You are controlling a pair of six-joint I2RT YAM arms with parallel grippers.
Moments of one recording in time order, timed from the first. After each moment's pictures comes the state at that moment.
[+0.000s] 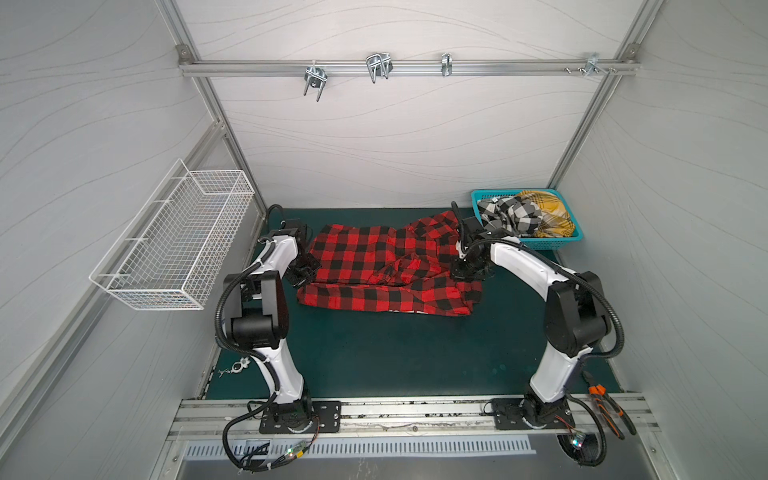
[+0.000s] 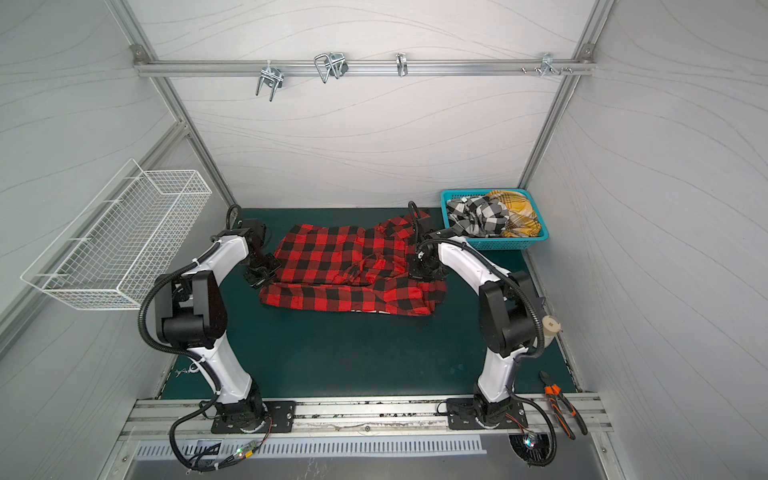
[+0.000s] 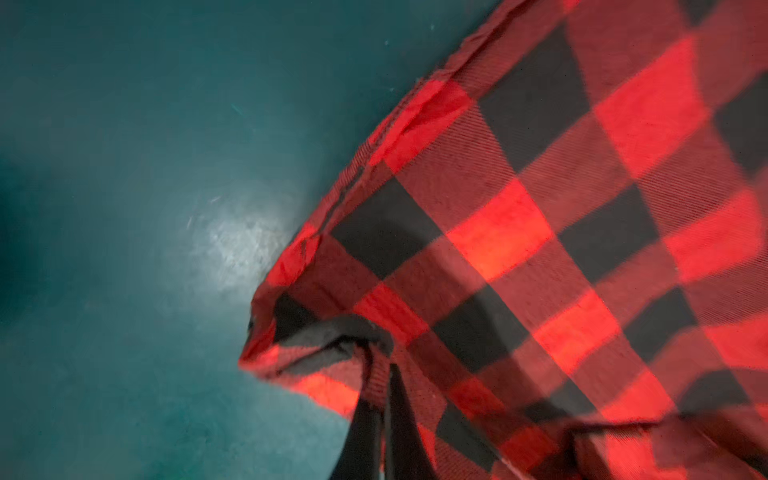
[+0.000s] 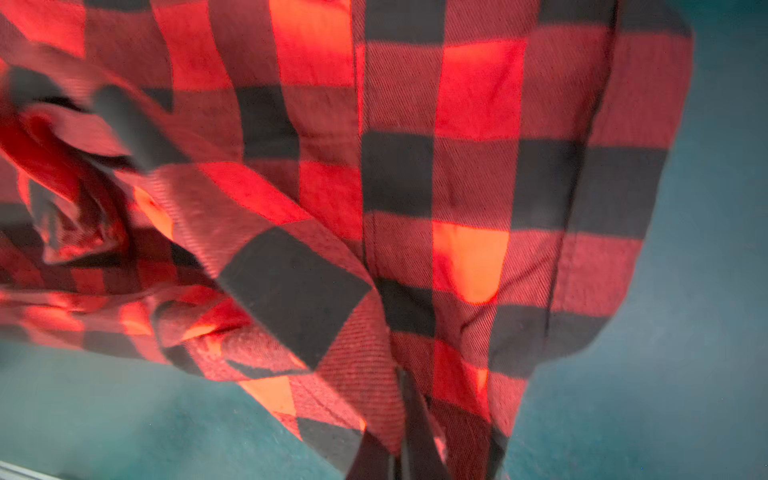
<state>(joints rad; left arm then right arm) 0.11 1.90 1.41 -0.99 0.00 -0.69 0.43 1.82 1.44 -0.93 -0.15 0.42</state>
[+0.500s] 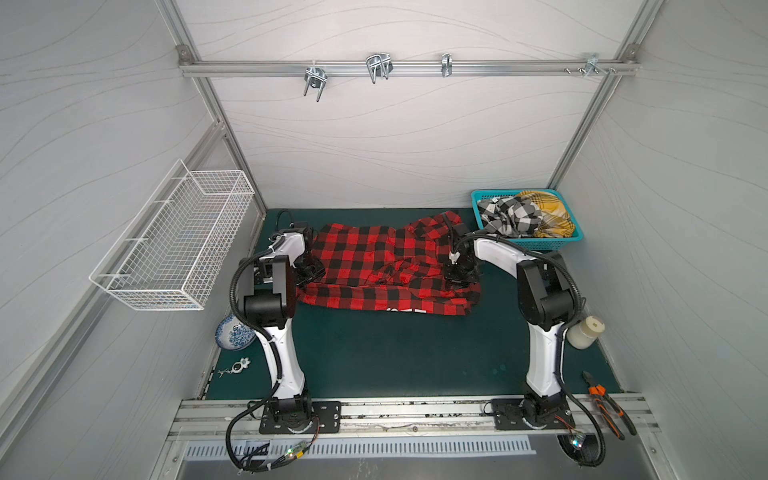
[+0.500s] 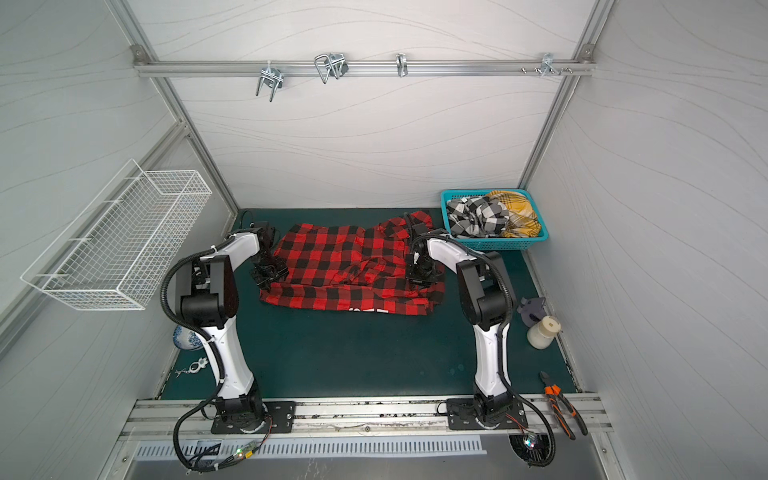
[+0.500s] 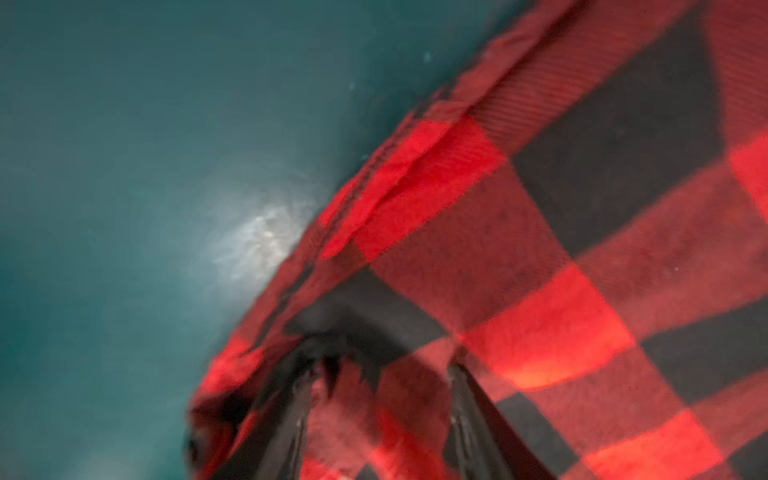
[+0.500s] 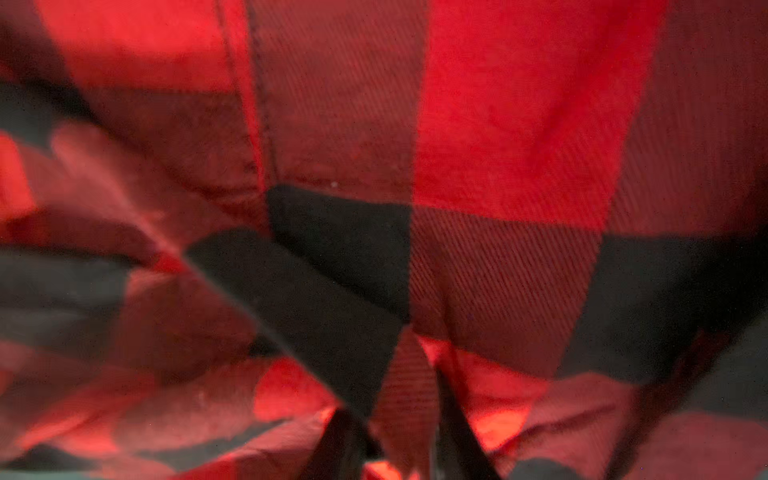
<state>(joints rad) 0.07 2.02 1.49 -0.99 -0.07 -0.63 0.41 2.06 1.53 -0.94 -0.20 0.39</state>
